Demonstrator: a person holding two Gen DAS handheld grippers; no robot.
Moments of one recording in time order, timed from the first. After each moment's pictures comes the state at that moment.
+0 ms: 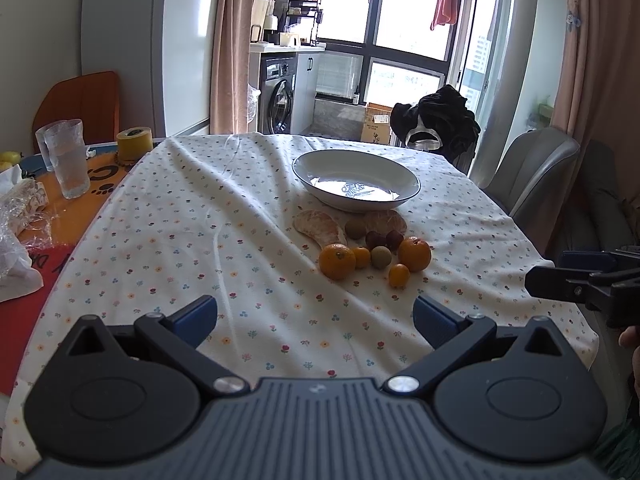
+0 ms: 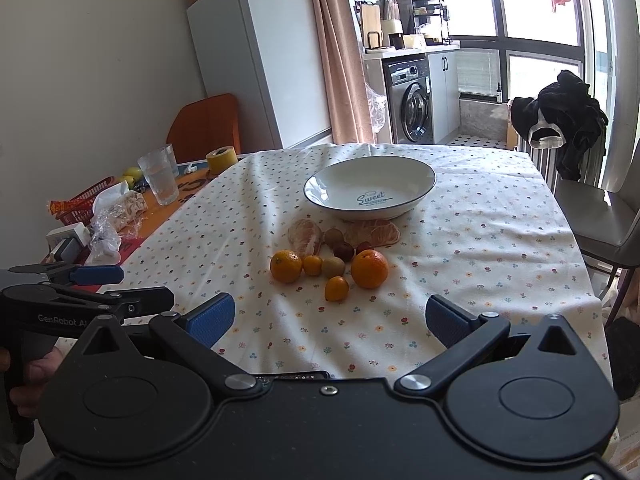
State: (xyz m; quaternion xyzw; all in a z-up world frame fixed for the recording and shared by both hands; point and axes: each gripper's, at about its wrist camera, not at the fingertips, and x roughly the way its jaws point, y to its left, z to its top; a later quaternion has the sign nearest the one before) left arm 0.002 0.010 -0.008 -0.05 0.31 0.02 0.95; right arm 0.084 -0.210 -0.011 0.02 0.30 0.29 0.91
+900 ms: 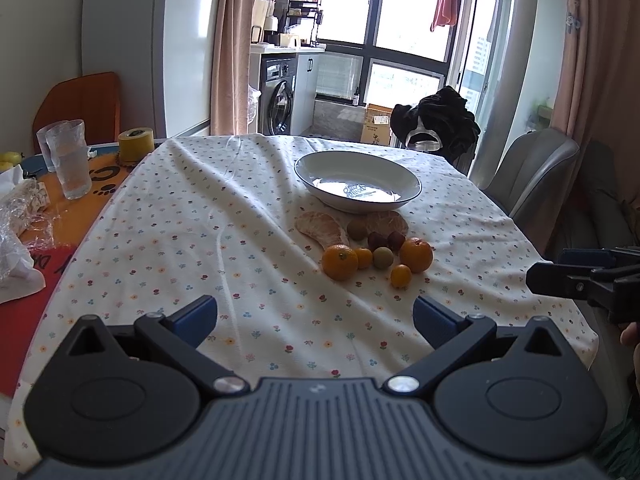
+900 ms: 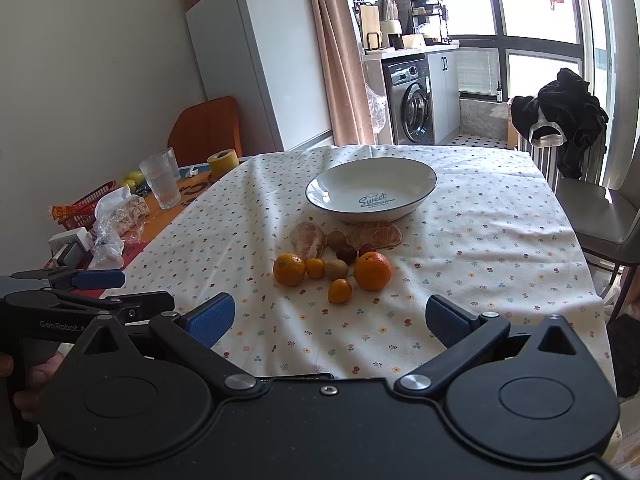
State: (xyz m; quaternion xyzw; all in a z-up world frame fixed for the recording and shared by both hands) left arm 0.000 0.010 -0.006 -0.05 0.31 0.02 0.95; right arm 0.083 -0.206 -0.010 0.02 0.30 0.29 0.91
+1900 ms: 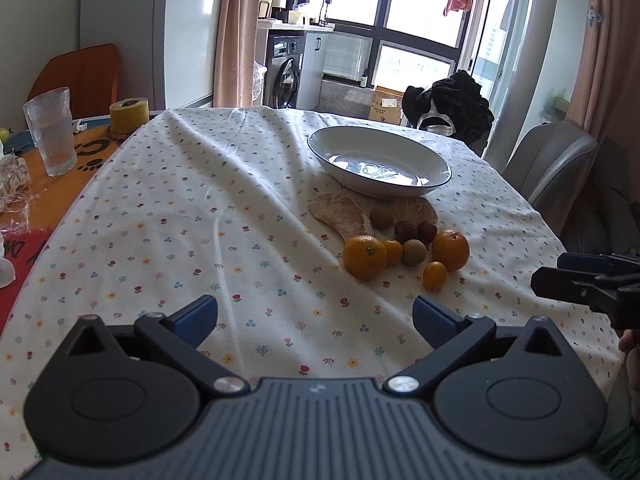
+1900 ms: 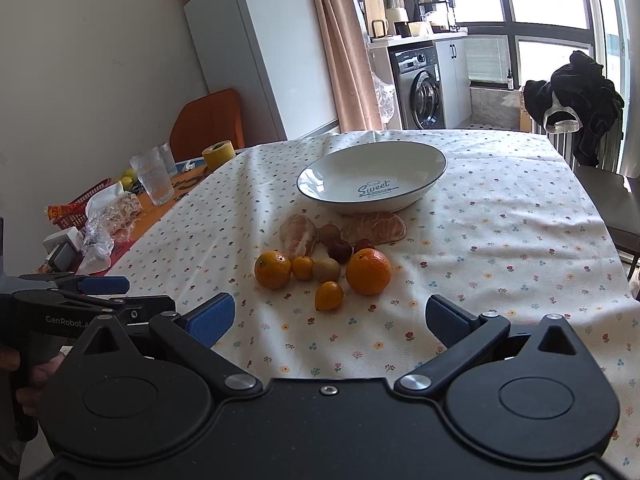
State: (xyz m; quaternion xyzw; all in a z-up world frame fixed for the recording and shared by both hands) left arm 0.049 0.033 -0.042 -0.07 0.33 0.02 0.94; right arm 0.132 -0.199 -0.047 0.03 0.31 0.30 0.90
